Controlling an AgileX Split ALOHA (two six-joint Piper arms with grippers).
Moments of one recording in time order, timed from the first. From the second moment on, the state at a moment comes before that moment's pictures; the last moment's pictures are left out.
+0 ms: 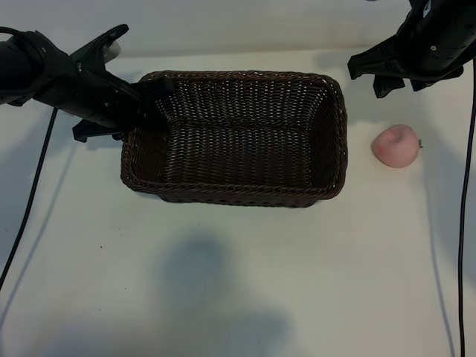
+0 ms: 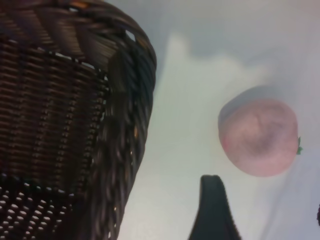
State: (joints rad) left arm -0.15 1.95 -1.22 -0.66 0.49 0.11; right arm 0.38 1.76 -1.47 -0.01 0.96 0.14
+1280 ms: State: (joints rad) left arm -0.17 1.65 -1.37 -0.33 0.82 -0.05; right arm 0.38 1.76 -1.47 0.03 1.04 0.15
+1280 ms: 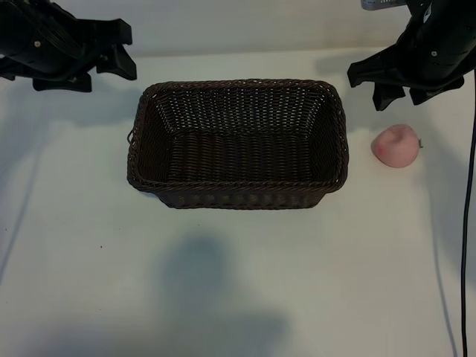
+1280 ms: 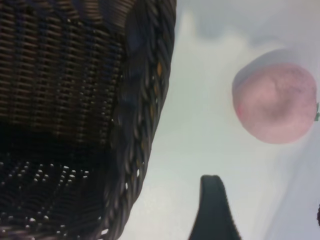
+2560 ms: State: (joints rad) left arm -0.27 1.65 -1.37 -0.13 0.84 -0.15; right arm 0.28 1.89 -1.47 0.03 1.00 0.16
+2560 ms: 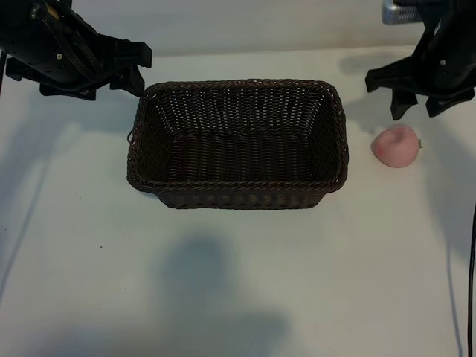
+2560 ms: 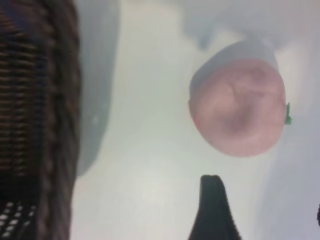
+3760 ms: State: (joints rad) left arm -0.27 1.65 -1.37 -0.13 0.84 -0.16; right arm 0.28 2.07 -1.47 0.04 0.93 0.12
